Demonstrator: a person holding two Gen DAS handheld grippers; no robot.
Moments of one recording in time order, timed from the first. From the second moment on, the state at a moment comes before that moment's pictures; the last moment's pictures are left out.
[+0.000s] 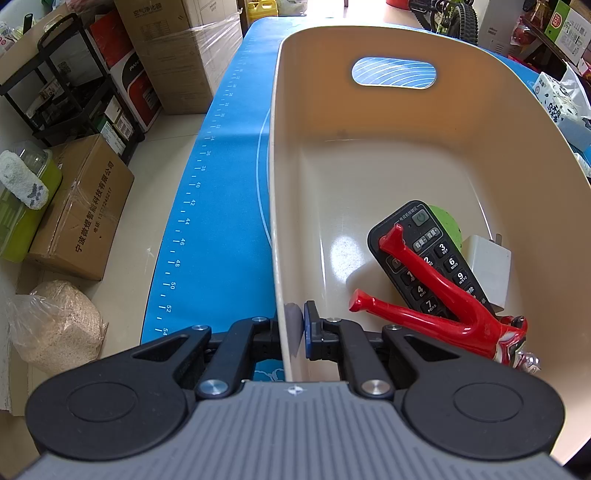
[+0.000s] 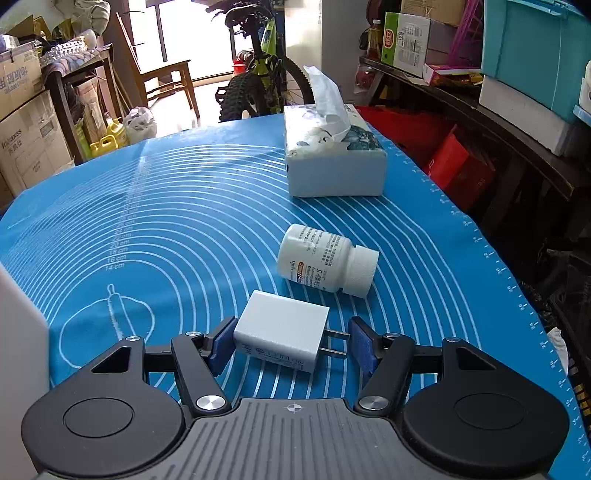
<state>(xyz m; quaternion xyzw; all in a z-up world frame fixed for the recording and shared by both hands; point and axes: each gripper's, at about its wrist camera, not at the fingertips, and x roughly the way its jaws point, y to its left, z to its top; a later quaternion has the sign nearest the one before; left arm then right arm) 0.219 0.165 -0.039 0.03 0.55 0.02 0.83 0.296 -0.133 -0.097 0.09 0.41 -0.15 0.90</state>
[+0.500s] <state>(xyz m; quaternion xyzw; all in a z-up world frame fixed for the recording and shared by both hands) 0.219 0.165 -0.039 0.03 0.55 0.02 0.83 0.268 -0.090 -0.032 0.05 0.32 -0.08 0.94</state>
